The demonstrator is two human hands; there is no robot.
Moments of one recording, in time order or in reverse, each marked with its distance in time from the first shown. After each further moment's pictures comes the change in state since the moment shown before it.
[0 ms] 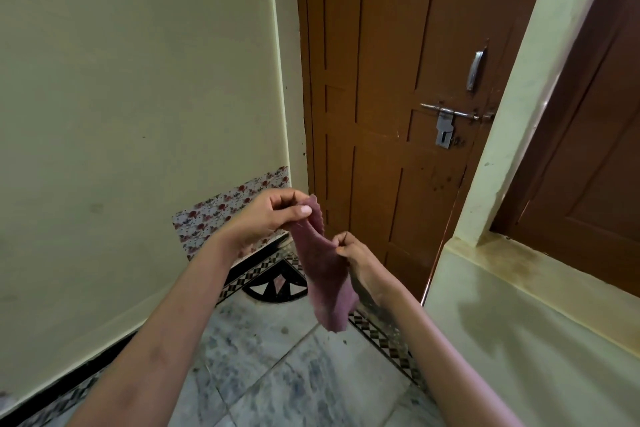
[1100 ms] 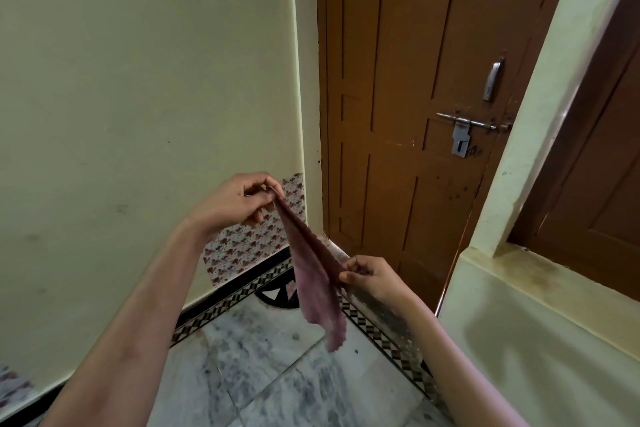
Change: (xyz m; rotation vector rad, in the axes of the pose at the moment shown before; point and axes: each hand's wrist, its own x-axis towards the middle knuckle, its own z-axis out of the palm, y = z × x) left_hand -0.038 0.028 -0.052 0.321 0.262 -0.174; right_hand -0.017 0.004 0.003 -0.393 0.003 0.042
